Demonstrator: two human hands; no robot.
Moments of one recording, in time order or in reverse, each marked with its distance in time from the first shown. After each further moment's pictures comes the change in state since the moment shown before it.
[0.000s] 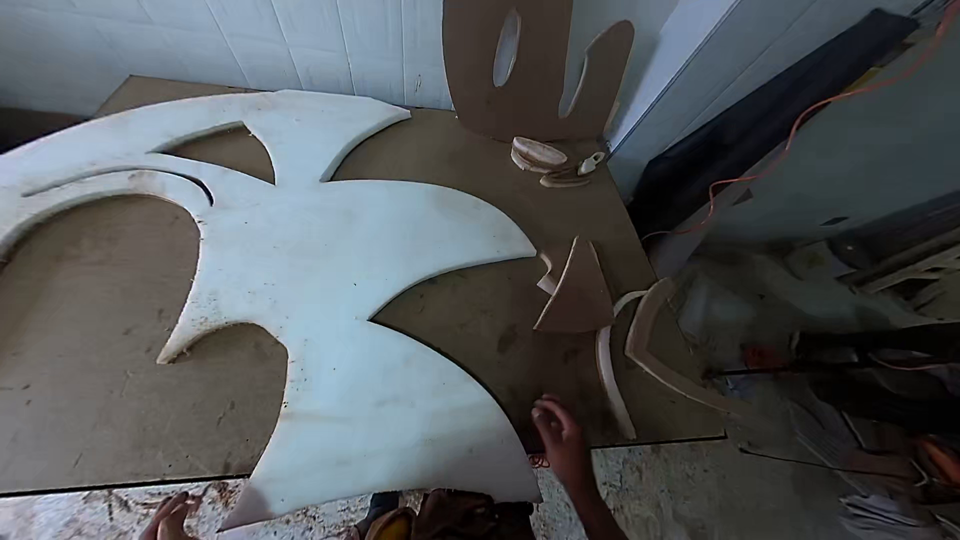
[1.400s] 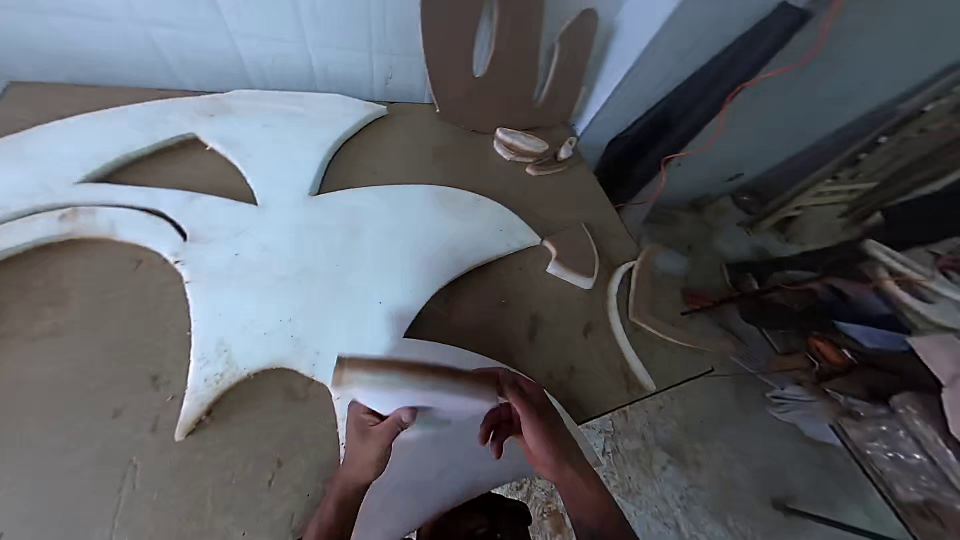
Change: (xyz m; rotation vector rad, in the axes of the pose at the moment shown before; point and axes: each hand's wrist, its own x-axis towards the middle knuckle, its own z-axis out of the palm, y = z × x) left_hand 0.034 0.144 0.159 -0.691 -1.272 0.186; right_hand -0.043 -0.313 0.103 0.867 -0.444 0.214
